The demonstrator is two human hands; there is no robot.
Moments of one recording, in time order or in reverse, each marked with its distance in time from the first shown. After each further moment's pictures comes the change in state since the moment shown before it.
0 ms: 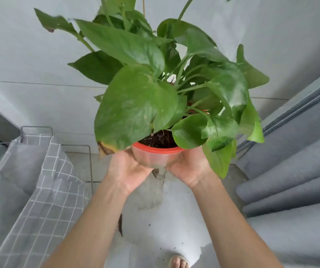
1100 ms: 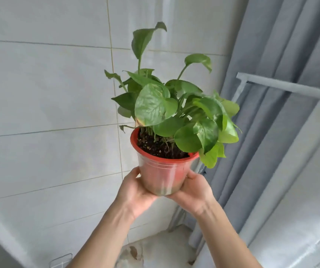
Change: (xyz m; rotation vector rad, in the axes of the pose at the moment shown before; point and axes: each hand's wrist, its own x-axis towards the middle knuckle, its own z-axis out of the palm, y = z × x) left_hand -0.285 0.201 0.482 0.125 -0.327 -0.415; right_hand -0.372 -0.195 0.467 0.188 0.005 -0.273
